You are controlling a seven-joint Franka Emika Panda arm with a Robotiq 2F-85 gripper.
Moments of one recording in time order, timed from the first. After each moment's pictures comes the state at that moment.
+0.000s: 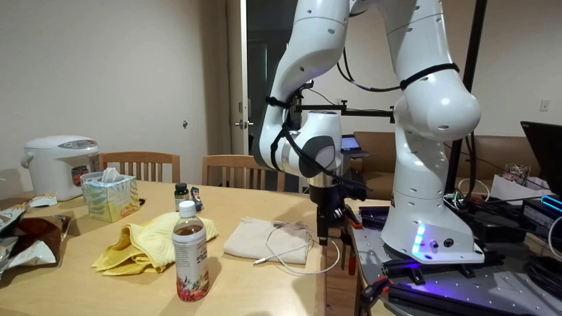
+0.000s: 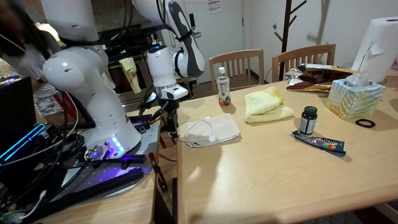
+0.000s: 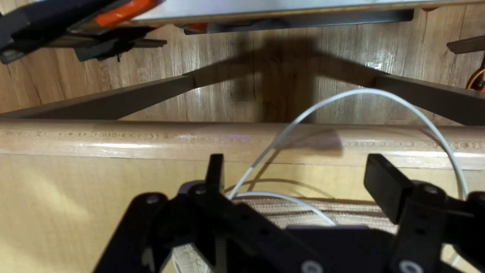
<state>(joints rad) 0.00 0.29 0.32 -2.71 2.44 3.45 -2.07</state>
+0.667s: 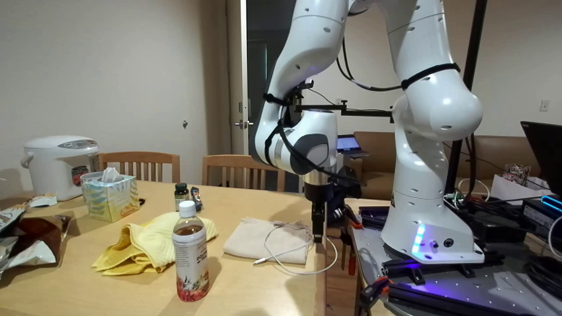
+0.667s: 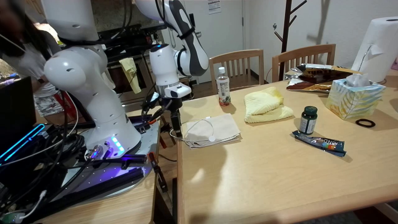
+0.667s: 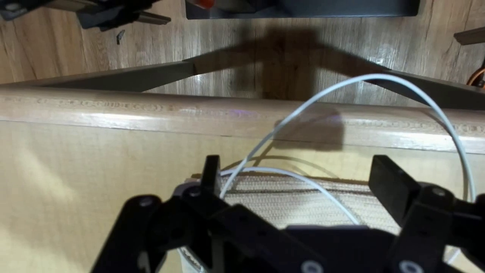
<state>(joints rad) 0.04 0.29 0.25 -2.68 2.47 3.45 -2.18</state>
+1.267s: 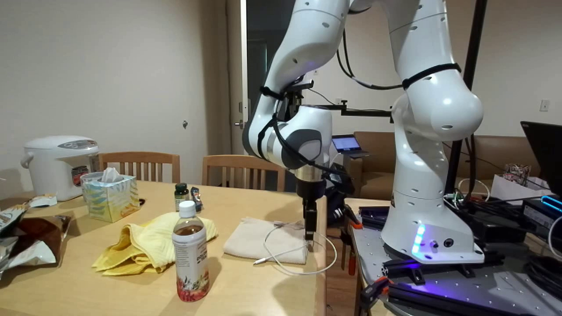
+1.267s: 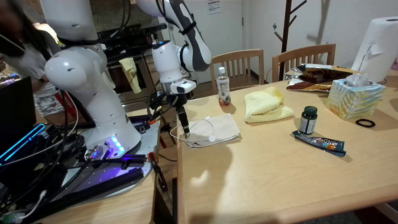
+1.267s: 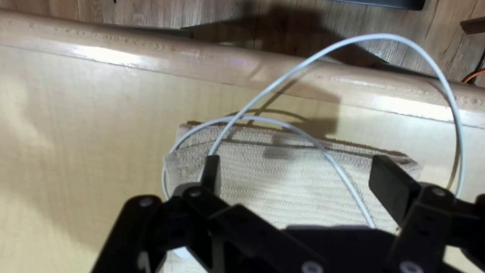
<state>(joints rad) 0.06 0.26 0.23 -2.64 2.48 3.45 -2.32</state>
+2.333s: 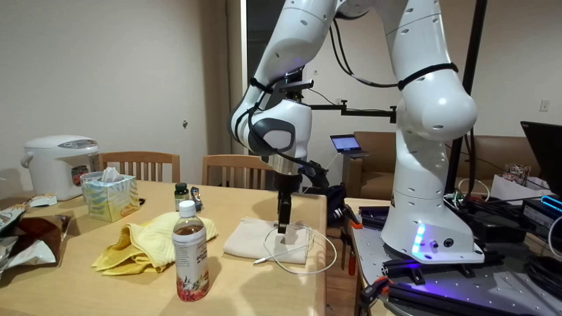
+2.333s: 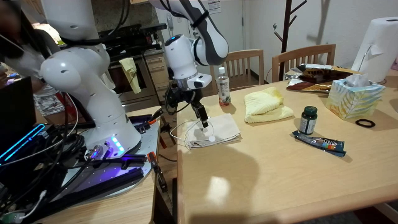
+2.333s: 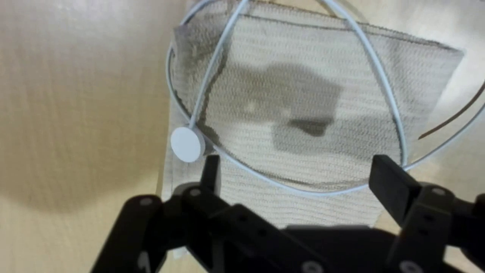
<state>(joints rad) -0.07 0.30 0.25 -2.47 2.58 3.45 -2.61</state>
